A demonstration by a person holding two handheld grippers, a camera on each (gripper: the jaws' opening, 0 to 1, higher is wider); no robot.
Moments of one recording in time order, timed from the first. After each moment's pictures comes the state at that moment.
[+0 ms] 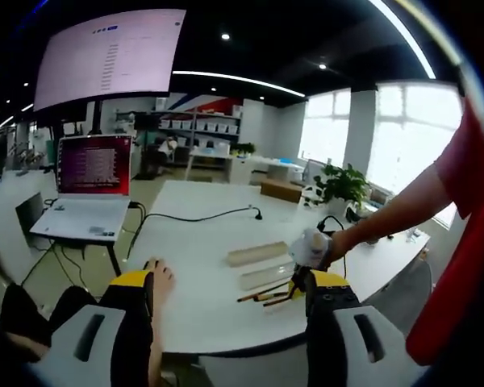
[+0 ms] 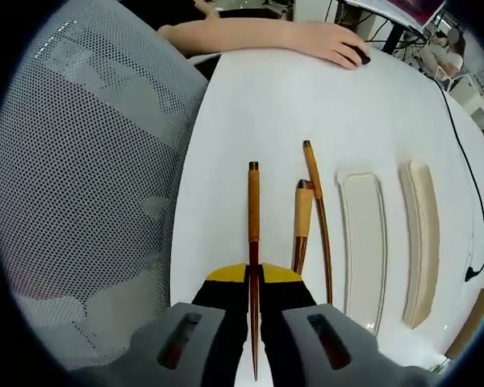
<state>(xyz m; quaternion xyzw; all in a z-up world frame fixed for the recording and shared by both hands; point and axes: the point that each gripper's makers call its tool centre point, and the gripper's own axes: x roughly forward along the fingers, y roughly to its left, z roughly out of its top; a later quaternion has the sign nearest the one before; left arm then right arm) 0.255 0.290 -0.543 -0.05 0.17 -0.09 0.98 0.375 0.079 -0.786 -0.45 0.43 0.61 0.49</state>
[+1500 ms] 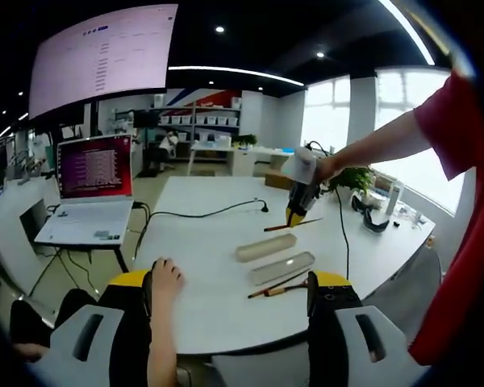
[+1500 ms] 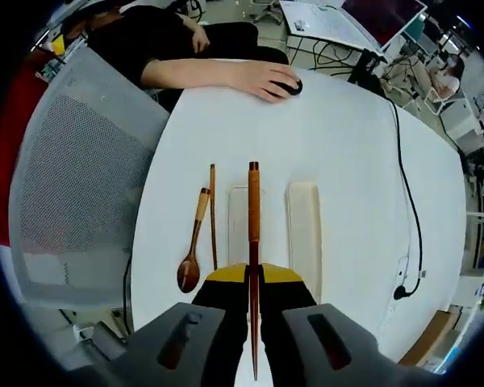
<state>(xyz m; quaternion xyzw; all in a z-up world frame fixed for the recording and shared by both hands) 0.266 0.296 -0.544 -0.02 0.19 -0.08 0.98 0.510 0.090 -0.670 -0.49 0.39 0.60 0.50</state>
